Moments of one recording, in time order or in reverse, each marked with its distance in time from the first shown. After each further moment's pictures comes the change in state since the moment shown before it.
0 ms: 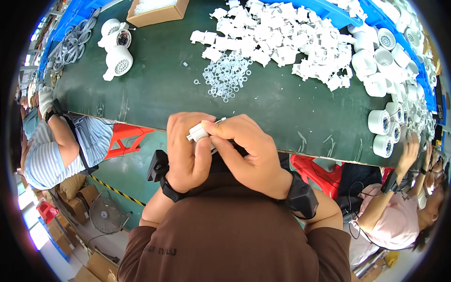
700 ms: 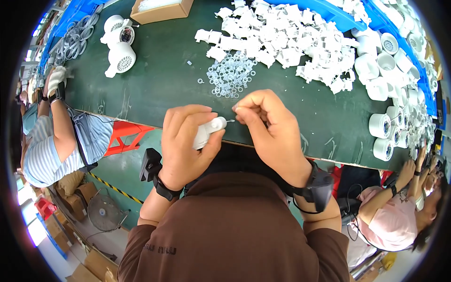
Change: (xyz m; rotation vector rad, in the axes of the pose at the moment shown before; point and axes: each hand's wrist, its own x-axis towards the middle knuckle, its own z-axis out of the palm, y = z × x) left_hand 0.009 0.000 -0.003 0.175 -0.016 -0.018; right_hand 0.017 0.004 -0.022 0.171 0.205 0.382
